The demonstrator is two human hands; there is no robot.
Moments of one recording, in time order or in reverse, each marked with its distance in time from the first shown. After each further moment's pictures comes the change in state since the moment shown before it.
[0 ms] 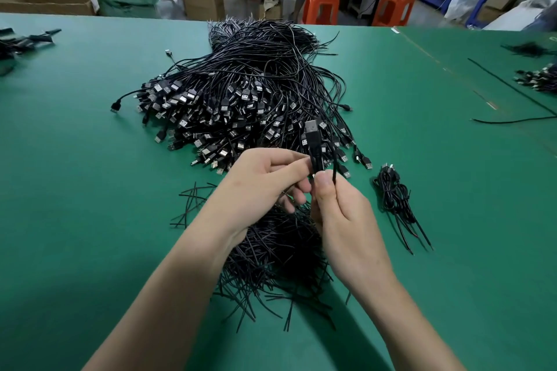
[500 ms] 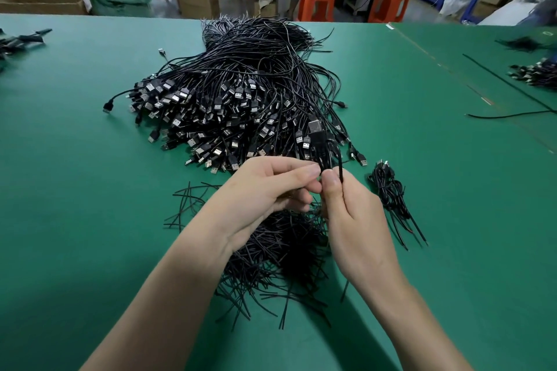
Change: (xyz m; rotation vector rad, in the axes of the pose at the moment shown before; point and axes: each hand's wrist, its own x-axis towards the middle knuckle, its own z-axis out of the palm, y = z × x) left_hand 0.001 -0.007 0.007 -0.239 -0.126 -0.113; right_hand -0.001 0.008 -0.015 -0.233 0.090 -0.007
